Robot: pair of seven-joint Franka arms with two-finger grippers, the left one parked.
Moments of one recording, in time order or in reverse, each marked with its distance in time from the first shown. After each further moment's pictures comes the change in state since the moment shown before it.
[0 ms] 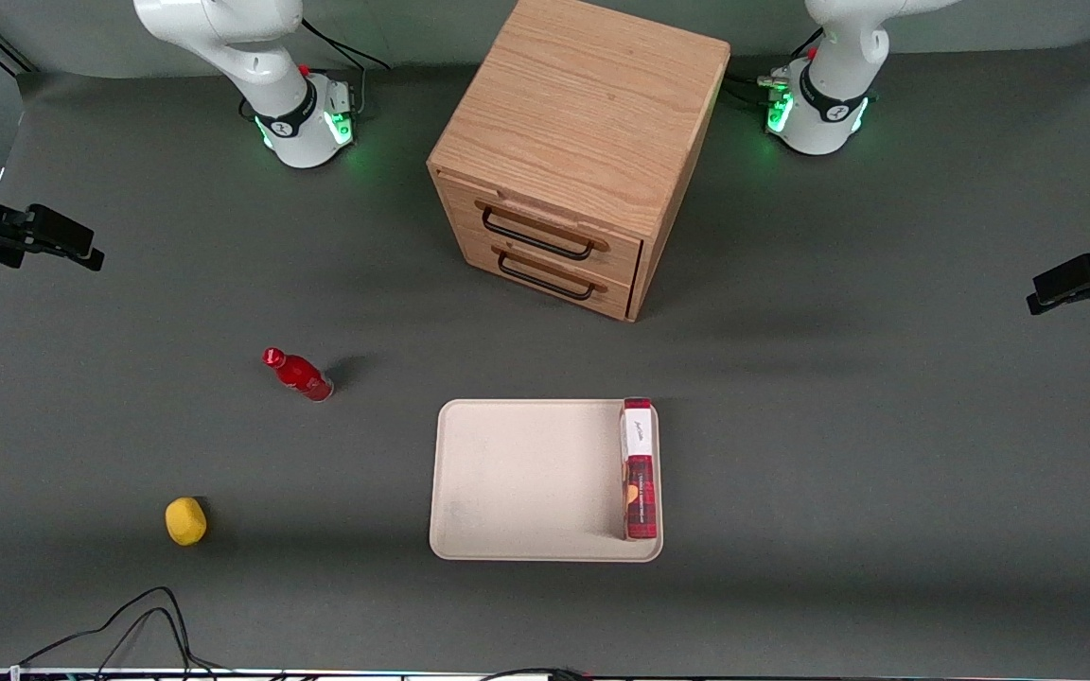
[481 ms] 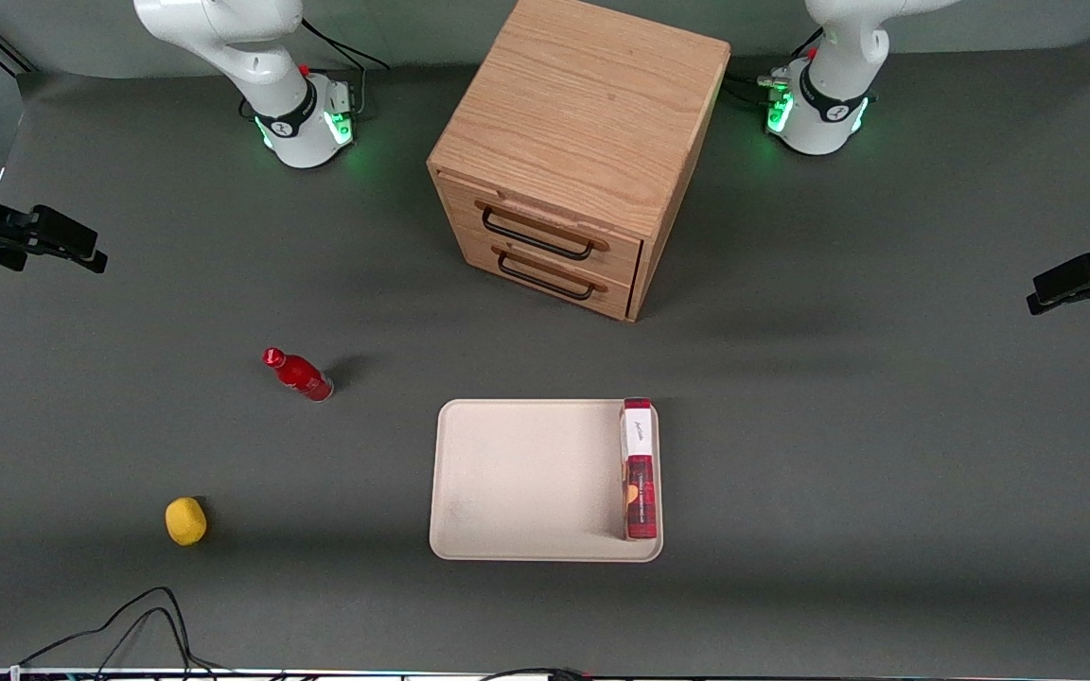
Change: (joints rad) arm 0.002 0.002 0.016 0.000 0.001 0.007 0.000
